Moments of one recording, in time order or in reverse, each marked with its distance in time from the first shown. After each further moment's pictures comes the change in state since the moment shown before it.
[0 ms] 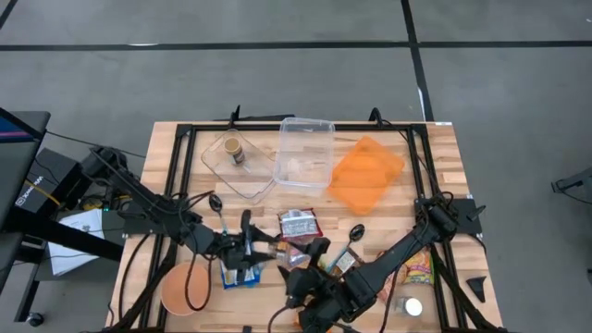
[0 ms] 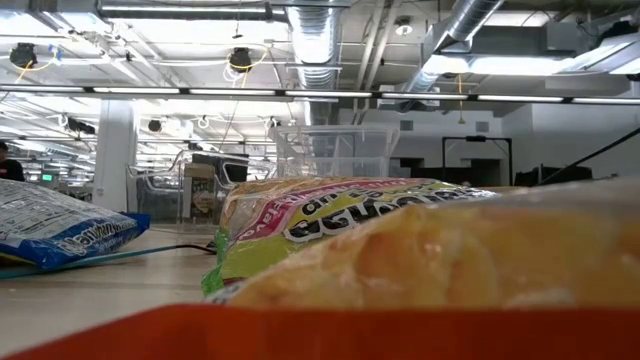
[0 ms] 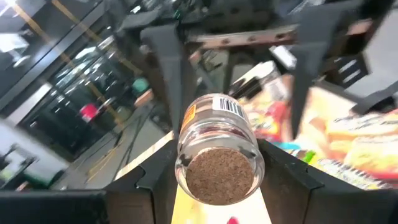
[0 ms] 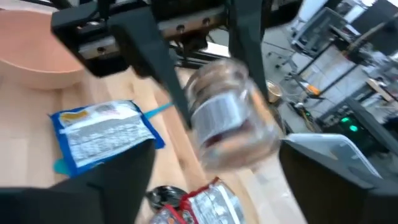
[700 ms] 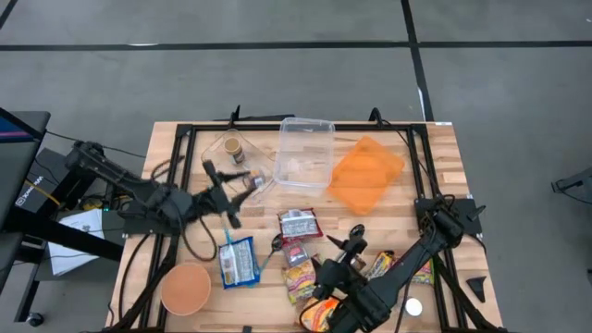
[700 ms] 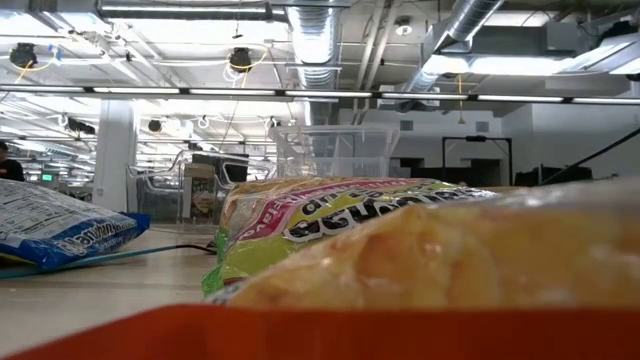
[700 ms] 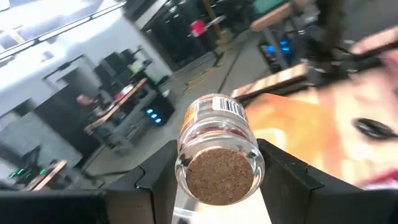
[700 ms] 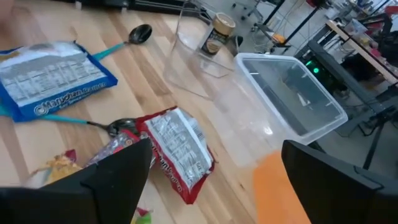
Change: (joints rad) left arm 0.160 -0.319 0.118 -0.461 -0.443 -0.097; right arm 0.077 -0.006 -0.010 -0.678 0.001 0.745
